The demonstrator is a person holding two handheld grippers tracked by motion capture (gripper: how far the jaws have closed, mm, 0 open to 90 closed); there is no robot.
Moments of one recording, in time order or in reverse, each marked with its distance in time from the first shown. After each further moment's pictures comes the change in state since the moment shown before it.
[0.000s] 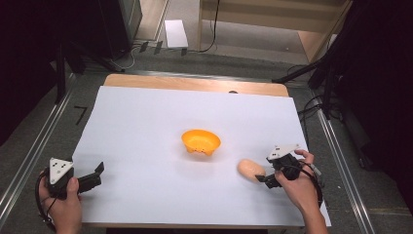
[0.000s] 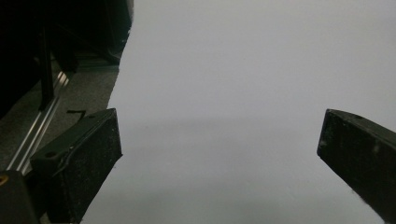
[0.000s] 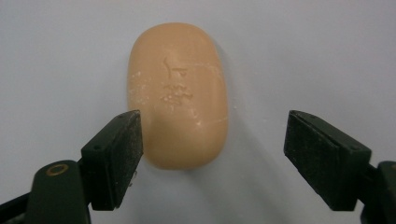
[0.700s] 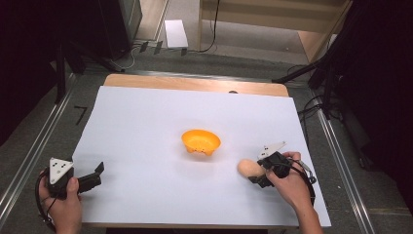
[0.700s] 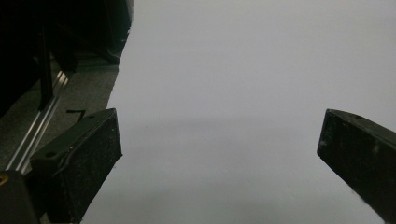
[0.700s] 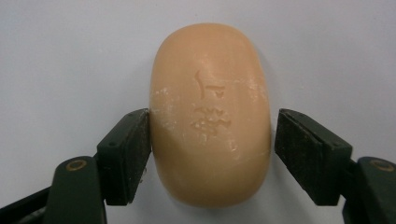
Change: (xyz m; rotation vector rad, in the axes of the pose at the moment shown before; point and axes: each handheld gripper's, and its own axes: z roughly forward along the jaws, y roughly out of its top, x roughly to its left) left arm 0.000 0.000 0.000 0.000 -0.003 -0.002; right arm 0.005 0.012 0.022 0.083 0.079 -0.014
